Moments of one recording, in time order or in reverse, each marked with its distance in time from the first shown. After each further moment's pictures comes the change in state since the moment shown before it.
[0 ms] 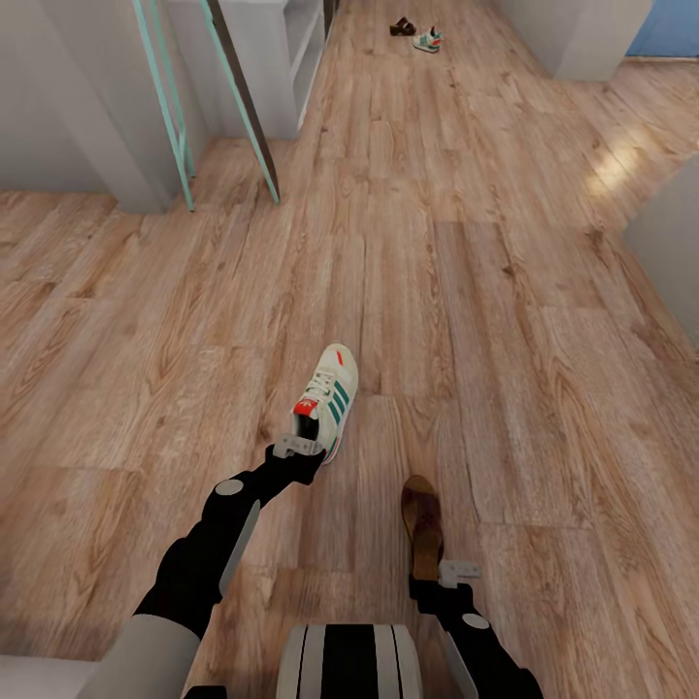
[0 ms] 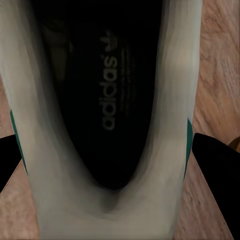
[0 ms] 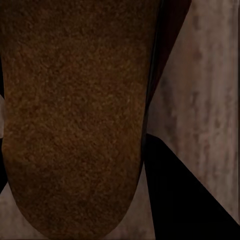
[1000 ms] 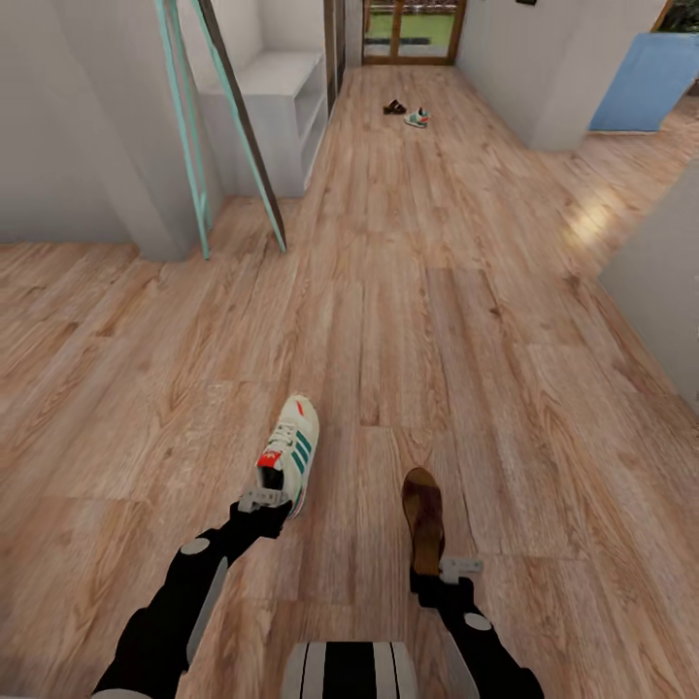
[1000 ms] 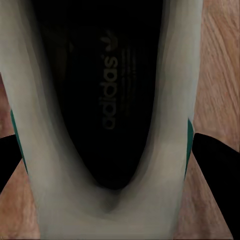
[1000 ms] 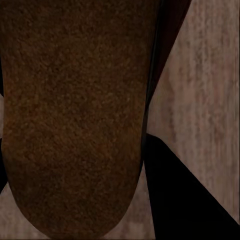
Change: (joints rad) left arm 0.172 0.027 0.154 0.022 -0.016 -0.018 0.011; right arm 0.001 -0.003 0.002 -0.006 0.008 -0.062 0.003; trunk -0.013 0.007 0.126
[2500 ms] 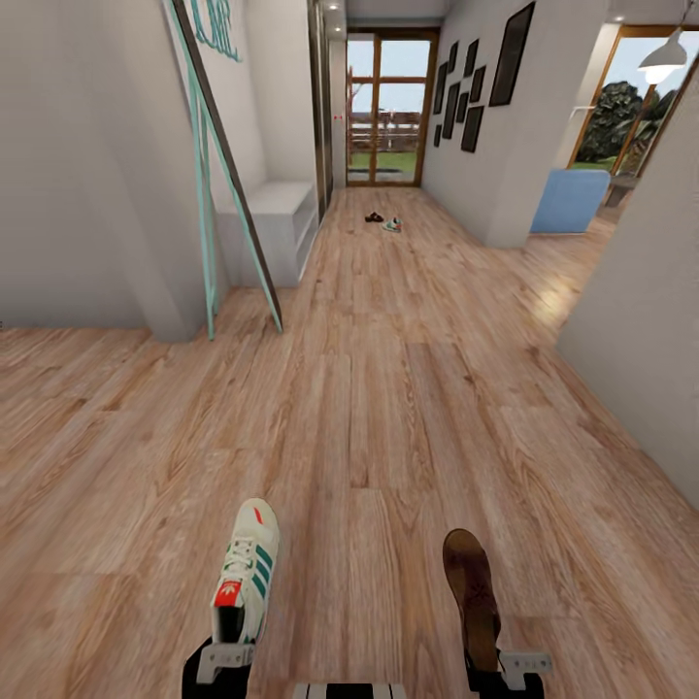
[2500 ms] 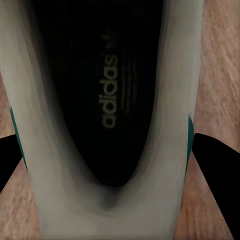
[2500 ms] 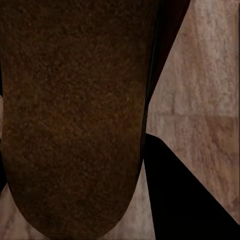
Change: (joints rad) left arm 0.277 0.022 0.055 0.445 0.001 -0.666 0.205; right arm 0.077 -0.198 0.004 0.427 0.032 -0.557 0.004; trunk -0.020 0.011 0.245
